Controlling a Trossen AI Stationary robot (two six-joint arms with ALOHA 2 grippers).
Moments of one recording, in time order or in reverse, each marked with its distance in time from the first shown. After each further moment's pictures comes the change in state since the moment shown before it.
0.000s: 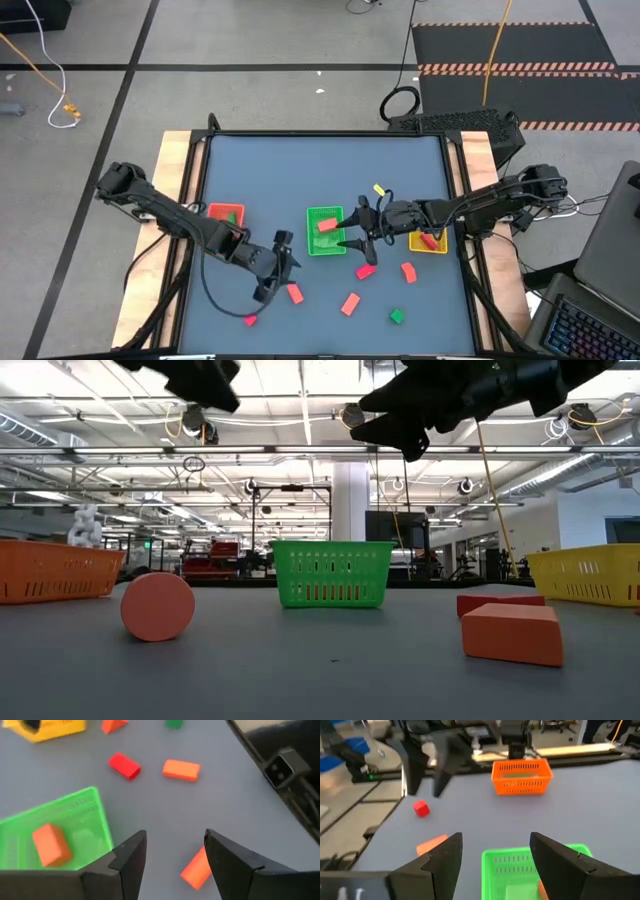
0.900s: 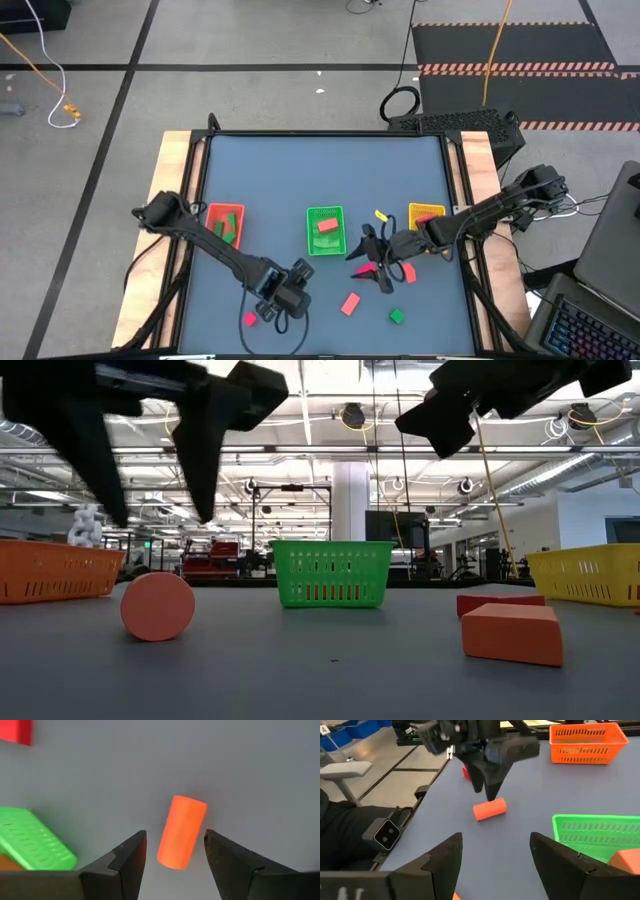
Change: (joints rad) left arm -0.080 0.458 0.408 -0.458 0.021 0.321; right arm 0.204 0.000 0.000 -0.109 0.011 0.059
